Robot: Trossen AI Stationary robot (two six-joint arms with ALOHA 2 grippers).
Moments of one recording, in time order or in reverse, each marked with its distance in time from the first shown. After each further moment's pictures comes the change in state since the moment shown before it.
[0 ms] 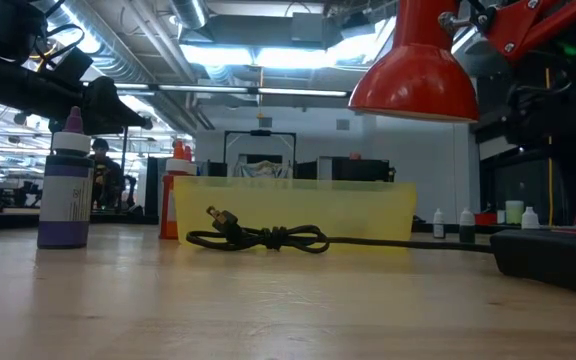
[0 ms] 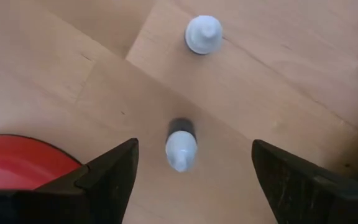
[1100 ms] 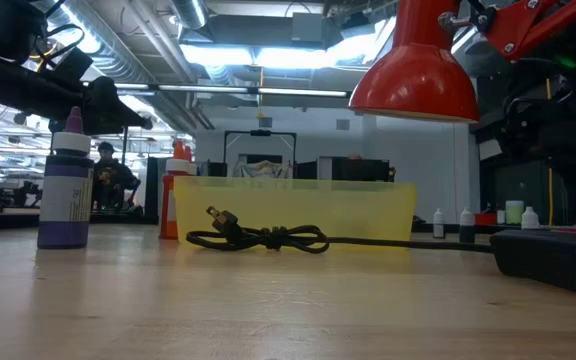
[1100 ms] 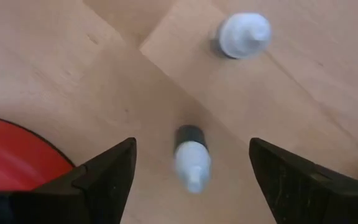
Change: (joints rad) left arm 0.000 0.000 0.000 0.000 0.000 0.000; right arm 0.000 0.052 -0.039 0.106 -0.009 -0.148
